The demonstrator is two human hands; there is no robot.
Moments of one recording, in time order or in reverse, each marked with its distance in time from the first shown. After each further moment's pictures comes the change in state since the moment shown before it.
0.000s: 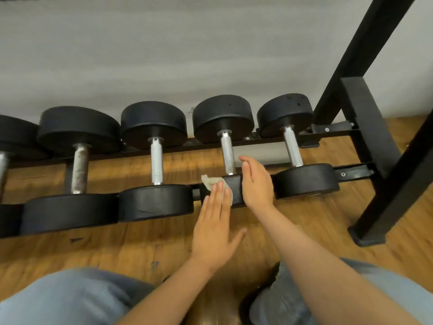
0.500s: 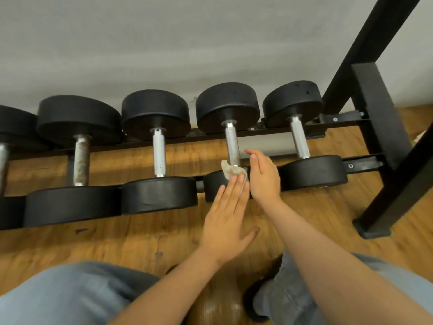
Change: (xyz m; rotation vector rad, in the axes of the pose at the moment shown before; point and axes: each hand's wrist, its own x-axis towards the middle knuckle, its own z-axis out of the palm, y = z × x) left_hand 0.010 0.009 -0.005 0.030 -0.029 0.148; right_hand 0.002 0.001 0.001 0.052 0.012 0.072
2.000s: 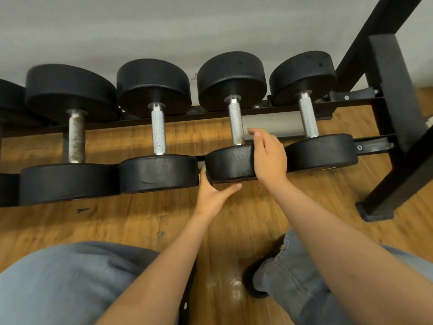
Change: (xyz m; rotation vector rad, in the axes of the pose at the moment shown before) left_hand 0.008 -0.036 0.032 -1.216 0.042 -0.788; right_hand -0.002 0.001 -0.003 -0.011 -0.053 0.023
